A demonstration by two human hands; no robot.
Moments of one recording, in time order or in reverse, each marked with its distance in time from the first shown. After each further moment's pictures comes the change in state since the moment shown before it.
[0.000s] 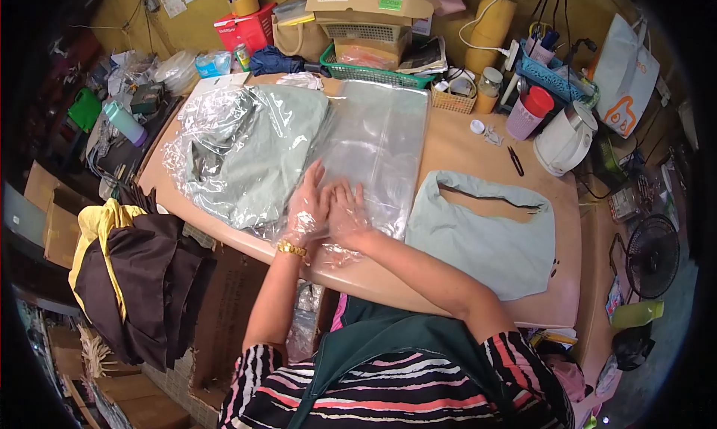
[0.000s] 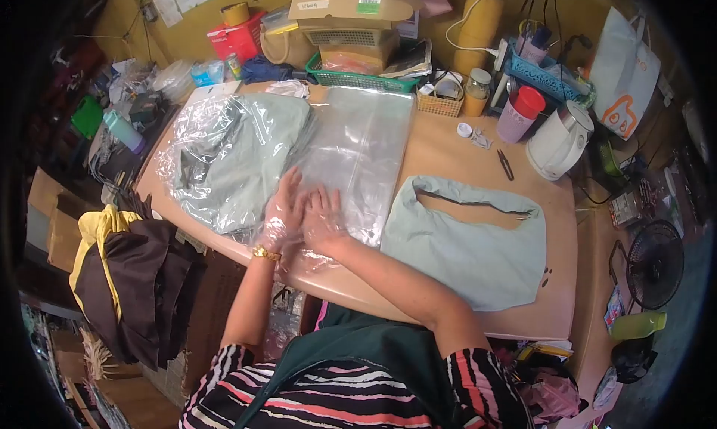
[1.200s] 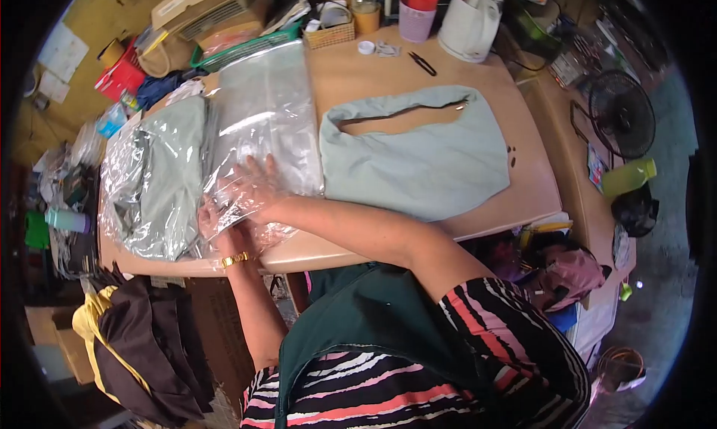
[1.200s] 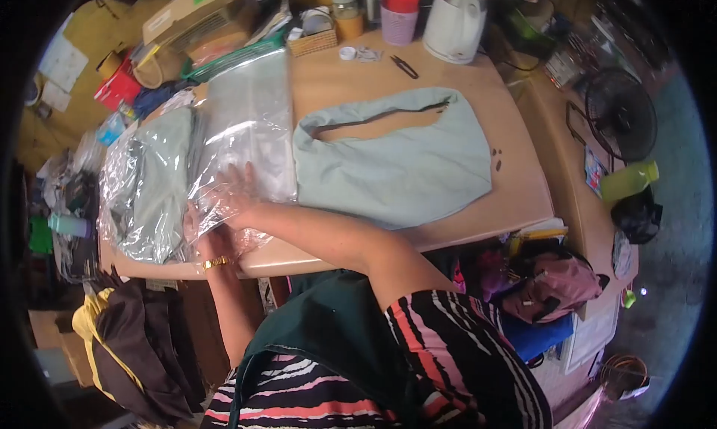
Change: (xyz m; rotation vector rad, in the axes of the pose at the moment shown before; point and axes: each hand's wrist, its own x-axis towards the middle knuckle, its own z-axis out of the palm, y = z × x) left_hand -0.029 -0.017 0.015 -0.947 0.380 -0.716; right_hand -0.004 -0.003 -0.034 0.164 -0.075 0.157
